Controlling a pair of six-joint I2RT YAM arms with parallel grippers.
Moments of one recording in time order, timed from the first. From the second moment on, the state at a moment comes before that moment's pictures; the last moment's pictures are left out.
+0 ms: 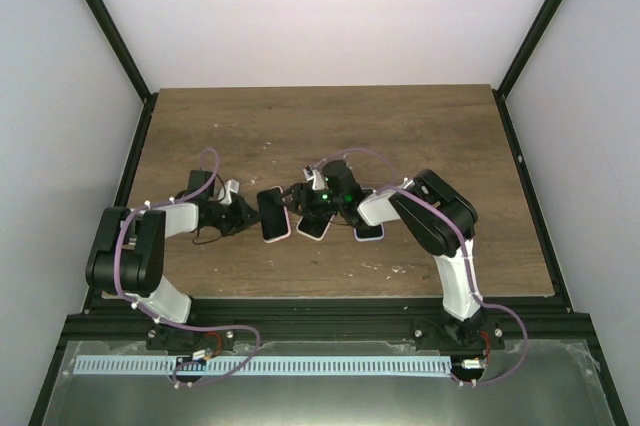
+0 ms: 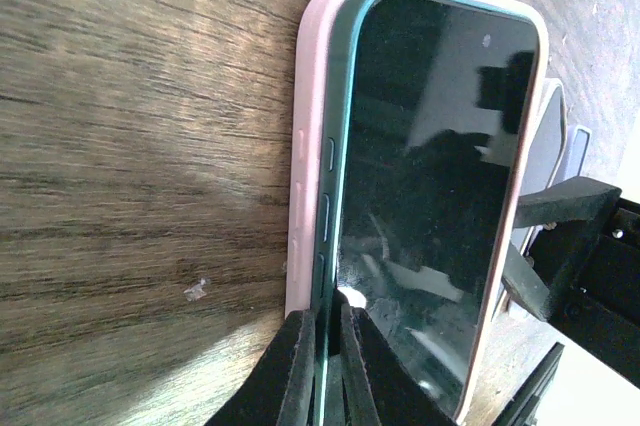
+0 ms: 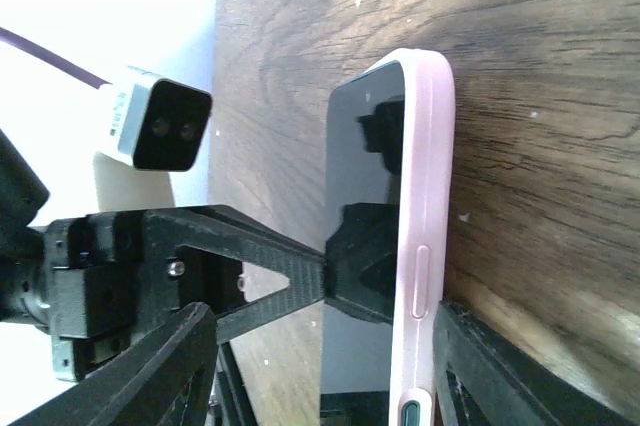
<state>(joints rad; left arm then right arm) -0.09 1.60 0.61 -0.11 0.70 -0.60 0.73 2.06 1.01 0.59 -0.62 1.06</state>
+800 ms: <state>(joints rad) -0.09 1.60 0.60 -0.10 0.63 -0.62 0.79 2.08 1.02 0.51 -0.72 1.05</state>
